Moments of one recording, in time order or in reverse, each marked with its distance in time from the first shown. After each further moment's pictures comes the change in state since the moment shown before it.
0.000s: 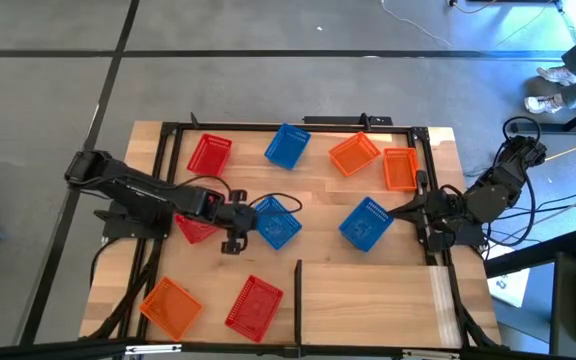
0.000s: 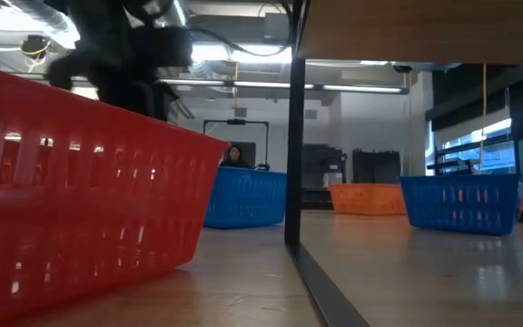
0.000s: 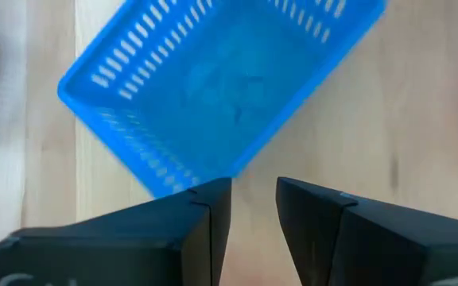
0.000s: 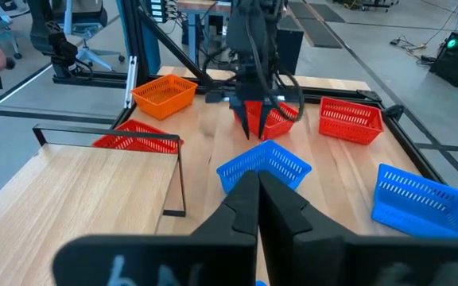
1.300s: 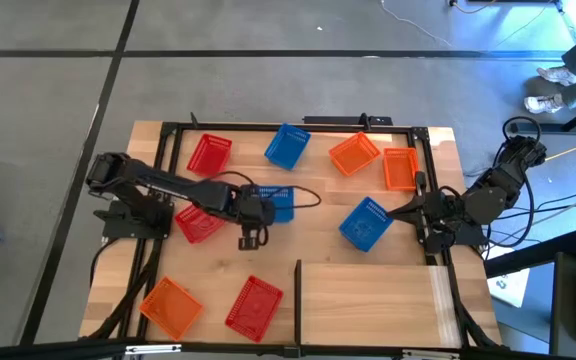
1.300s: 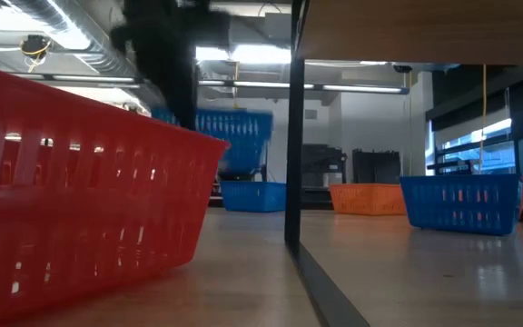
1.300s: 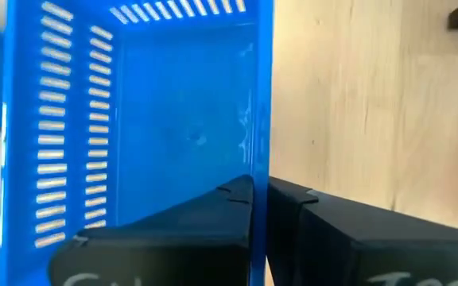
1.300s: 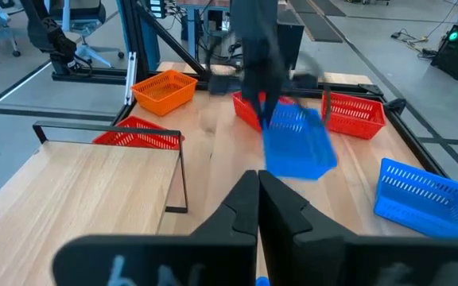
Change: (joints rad) left arm 0.039 0.152 0.361 -0.324 -0.022 -0.122; right arm 0.000 0.011 0.000 -0.008 -0.002 0.022
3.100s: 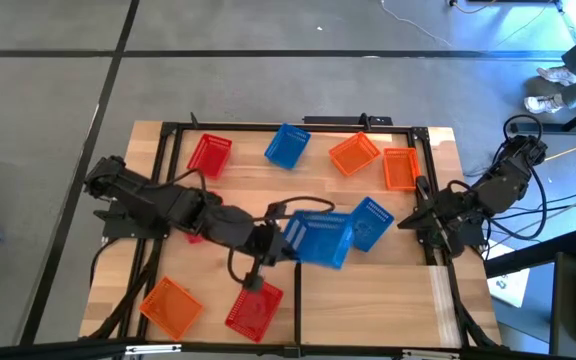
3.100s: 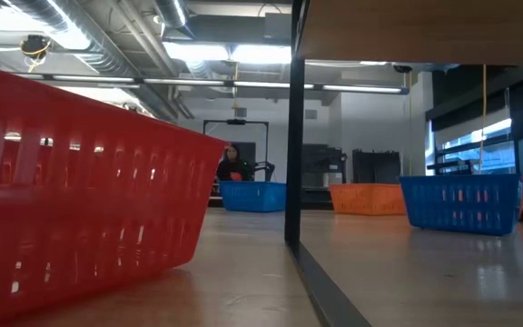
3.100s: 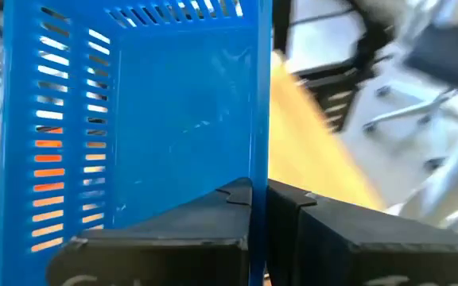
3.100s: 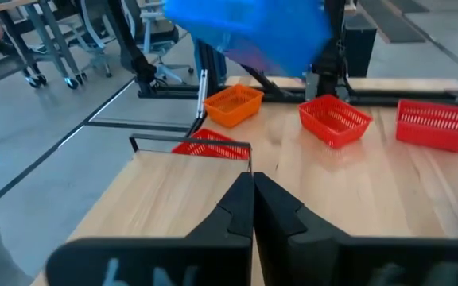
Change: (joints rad) left arm -0.264 0.033 0.508 0.262 0.004 0.165; right arm 0.000 -0.057 0.030 0.013 -0.235 0.026
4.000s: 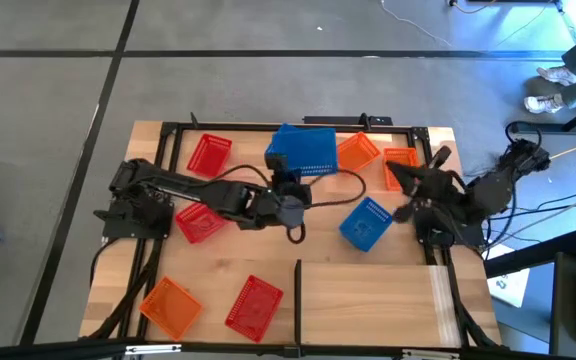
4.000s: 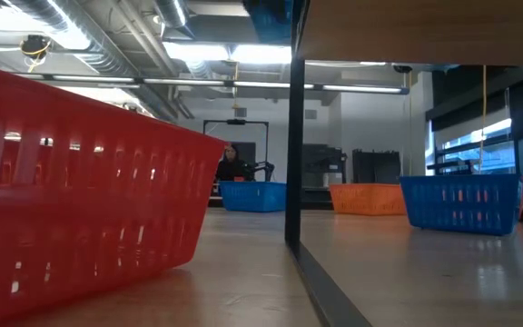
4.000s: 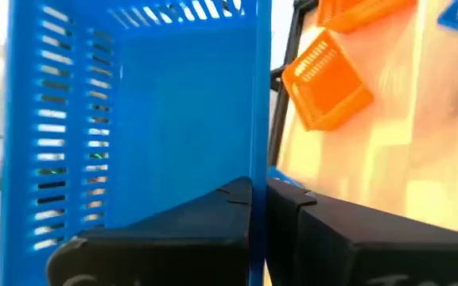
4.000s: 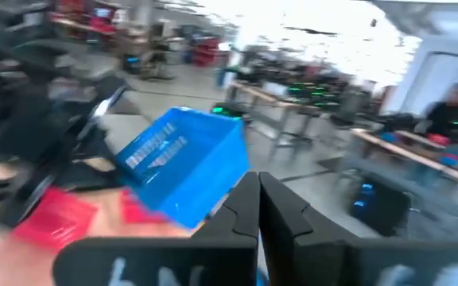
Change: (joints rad) left arm 0.191 0.196 0.000 -0.072 -0.849 0.438; right arm -0.103 0.233 -0.001 0.660 0.871 -0.591
